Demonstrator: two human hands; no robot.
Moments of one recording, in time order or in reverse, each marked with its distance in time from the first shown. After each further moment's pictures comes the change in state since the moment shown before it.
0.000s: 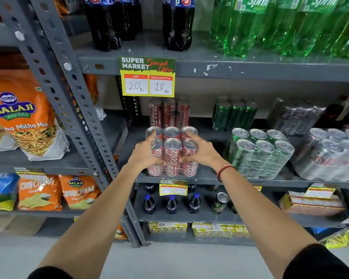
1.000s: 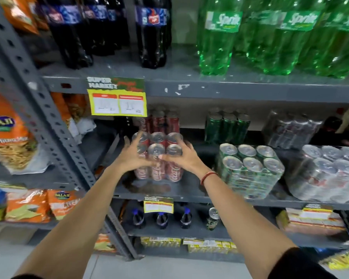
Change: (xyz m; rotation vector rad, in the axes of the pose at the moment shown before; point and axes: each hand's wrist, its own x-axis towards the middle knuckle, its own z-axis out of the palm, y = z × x) left_hand 0.041 0.024 -0.008 -0.036 -0.016 -0.036; right_hand 0.031 -0.002 -0.016 0.144 -0.059 0.034
